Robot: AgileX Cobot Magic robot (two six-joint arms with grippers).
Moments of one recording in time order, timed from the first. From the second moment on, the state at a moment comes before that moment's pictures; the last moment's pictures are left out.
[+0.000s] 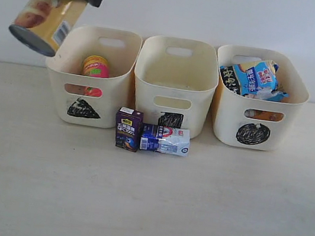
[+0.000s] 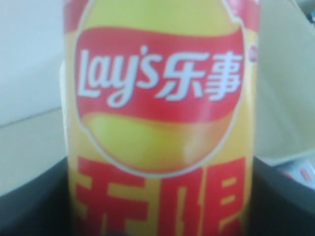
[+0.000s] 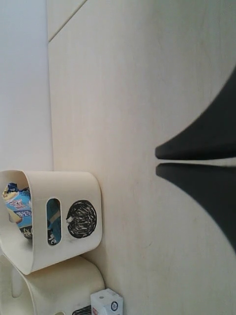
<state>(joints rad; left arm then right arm) -0.37 1.78 -1.77 0.13 0.80 -0.08 -0.01 0.01 0.00 0.02 0.33 0.02</state>
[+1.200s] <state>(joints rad) -0.24 2.43 -2.36 0.11 0.70 -0.11 -0.01 0.01 0.00 0.02 0.33 0.02</state>
